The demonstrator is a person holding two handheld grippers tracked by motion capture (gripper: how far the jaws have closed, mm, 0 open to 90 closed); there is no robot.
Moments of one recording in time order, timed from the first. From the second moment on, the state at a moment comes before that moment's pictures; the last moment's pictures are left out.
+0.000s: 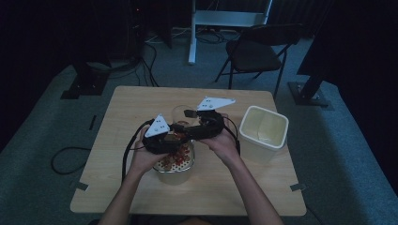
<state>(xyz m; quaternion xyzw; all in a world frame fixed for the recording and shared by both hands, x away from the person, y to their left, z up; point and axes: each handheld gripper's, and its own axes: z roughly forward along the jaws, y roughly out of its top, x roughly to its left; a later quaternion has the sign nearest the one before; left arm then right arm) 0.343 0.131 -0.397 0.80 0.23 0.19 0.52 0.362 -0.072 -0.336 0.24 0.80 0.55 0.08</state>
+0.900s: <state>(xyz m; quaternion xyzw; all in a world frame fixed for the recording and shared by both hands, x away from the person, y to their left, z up) 0.339 0.185 -0.396 0.76 0.29 0.22 0.53 0.354 -0.108 -0.365 0.25 0.80 0.52 0.14</state>
